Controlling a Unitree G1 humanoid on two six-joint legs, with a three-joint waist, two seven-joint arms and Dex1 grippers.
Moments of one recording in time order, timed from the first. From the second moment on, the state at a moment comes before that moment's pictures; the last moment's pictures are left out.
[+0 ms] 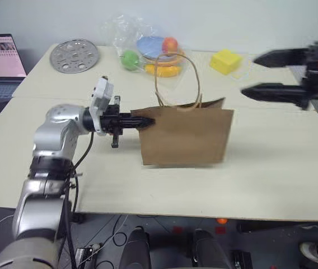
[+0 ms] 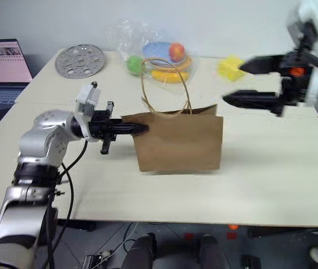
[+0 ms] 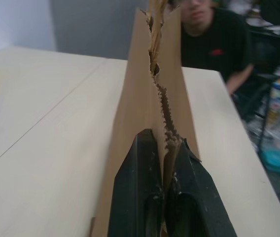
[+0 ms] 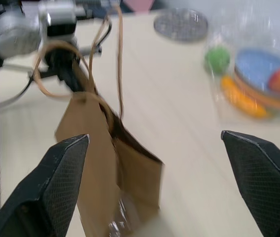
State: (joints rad) left arm -0.86 0.61 -0.03 0.44 -0.47 0.25 -1.55; right arm -0.98 -1.17 -0.11 -0.25 0.84 1.12 1.04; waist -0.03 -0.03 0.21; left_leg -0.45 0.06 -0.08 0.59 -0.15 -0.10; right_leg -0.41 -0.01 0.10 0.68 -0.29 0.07
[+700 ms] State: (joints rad) left arm -0.92 0.72 -0.10 0.56 -0.48 0.22 -1.59; right arm -0.83 -1.17 -0.17 -0.32 0.89 1.08 1.06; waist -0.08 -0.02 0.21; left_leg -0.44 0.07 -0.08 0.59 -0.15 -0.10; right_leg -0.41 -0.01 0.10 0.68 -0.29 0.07
